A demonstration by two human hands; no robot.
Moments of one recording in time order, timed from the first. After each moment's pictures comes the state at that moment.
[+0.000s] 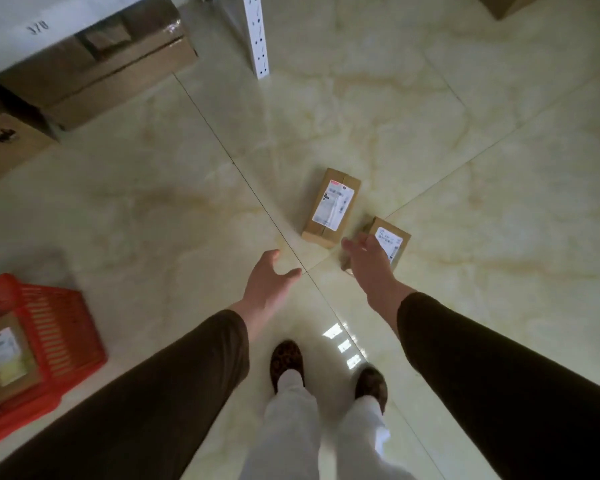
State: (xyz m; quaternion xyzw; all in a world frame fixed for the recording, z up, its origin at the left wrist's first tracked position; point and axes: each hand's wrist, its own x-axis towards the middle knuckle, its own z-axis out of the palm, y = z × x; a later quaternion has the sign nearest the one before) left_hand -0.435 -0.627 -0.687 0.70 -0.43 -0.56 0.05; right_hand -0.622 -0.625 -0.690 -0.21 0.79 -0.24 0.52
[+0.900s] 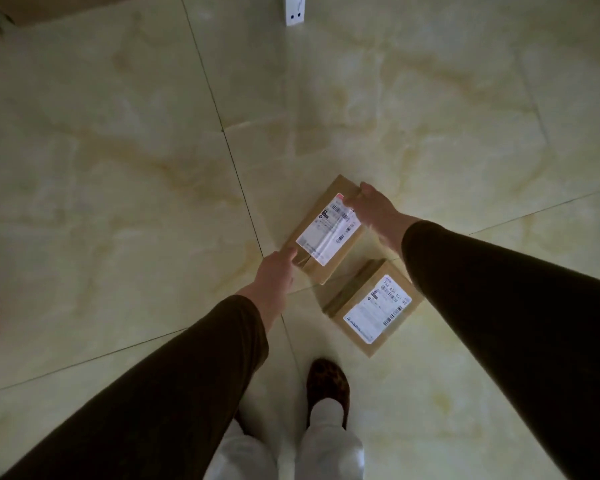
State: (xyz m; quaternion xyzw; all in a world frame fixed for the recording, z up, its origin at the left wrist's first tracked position) left_hand -0.545 -0.721 -0.877 0.74 0.01 -0.64 0.23; right_hand -0.704 -0.838 -0.867 -0.45 0.73 0.03 0.51
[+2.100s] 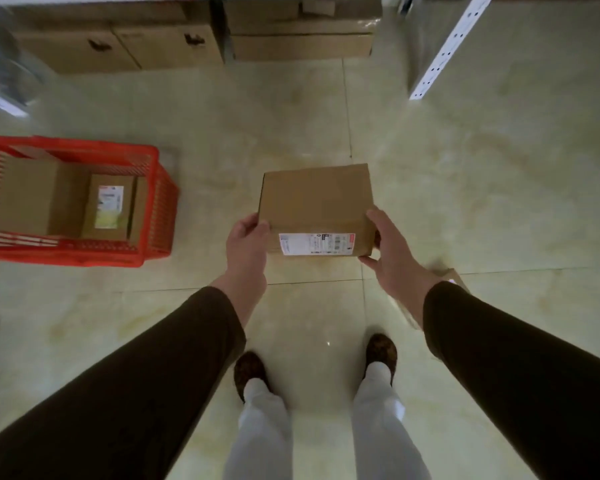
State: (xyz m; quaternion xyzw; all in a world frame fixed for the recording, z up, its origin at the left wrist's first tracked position) left_hand -0.269 -0.574 -0.628 0.71 0.05 -0.47 0.51; right_hand -0.466 -0.651 -0.611 -0.26 0.62 -0.20 0.71
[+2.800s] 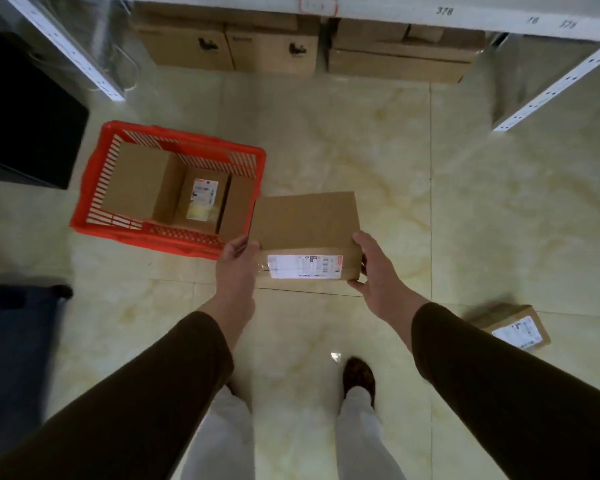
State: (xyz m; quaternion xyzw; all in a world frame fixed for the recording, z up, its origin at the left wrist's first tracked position) left_hand -0.049 -0.452 -0.622 0.73 0.11 -0.43 0.52; right_hand -0.230 -0.556 -0.605 -0.27 0.63 -0.11 0.72
